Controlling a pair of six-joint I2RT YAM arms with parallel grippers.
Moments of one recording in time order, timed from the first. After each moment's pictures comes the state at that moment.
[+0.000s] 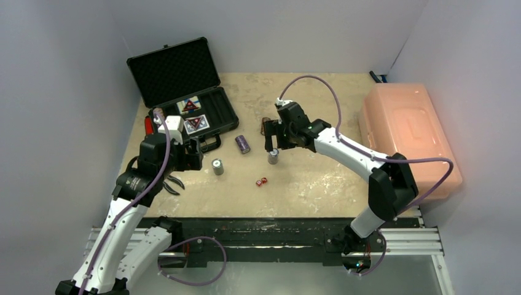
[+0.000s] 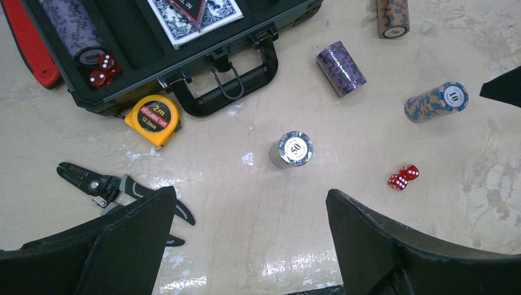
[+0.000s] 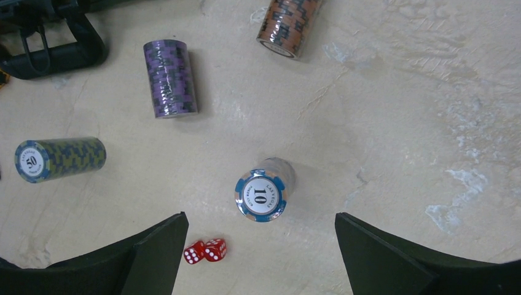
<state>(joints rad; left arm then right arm) -0.30 0.71 0.89 -0.76 -0.10 -0.22 0.65 1.59 1.23 -0.50 0.06 0.41</state>
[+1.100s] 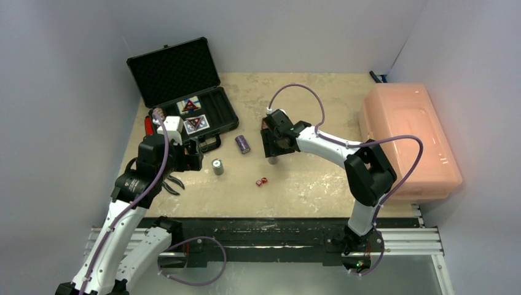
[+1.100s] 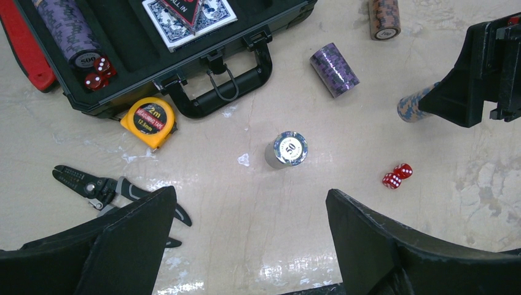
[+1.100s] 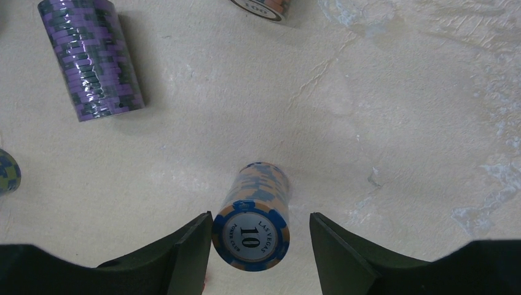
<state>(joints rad) -0.30 0.70 0.89 -0.76 -0.08 -0.22 0.71 1.80 1.28 -0.52 0.17 0.45</state>
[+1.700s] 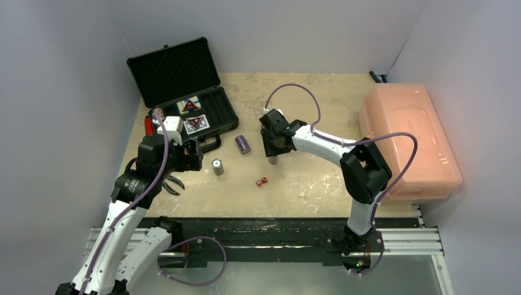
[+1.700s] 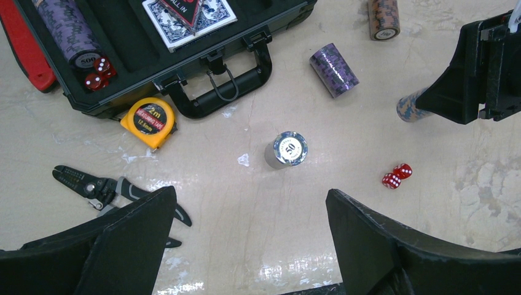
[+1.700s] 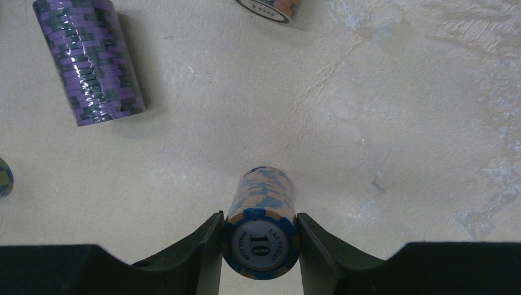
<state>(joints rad) -0.30 0.70 0.89 -0.76 -0.08 -0.22 0.73 1.84 1.33 -0.56 0.19 0.45</state>
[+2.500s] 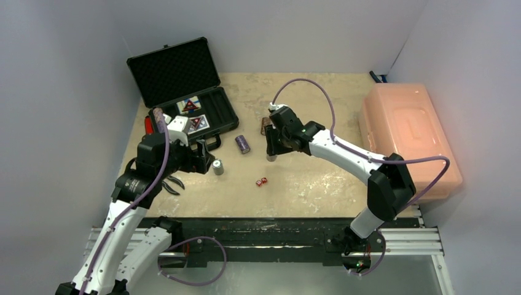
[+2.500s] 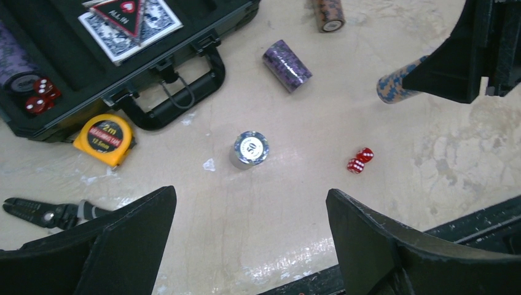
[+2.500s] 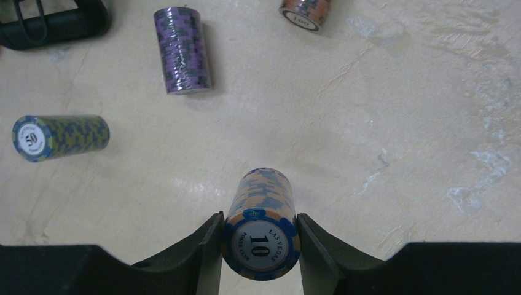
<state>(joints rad) -0.30 0.70 0.89 -0.71 0.13 -0.20 0.73 1.63 1.28 -0.58 0.13 0.44</state>
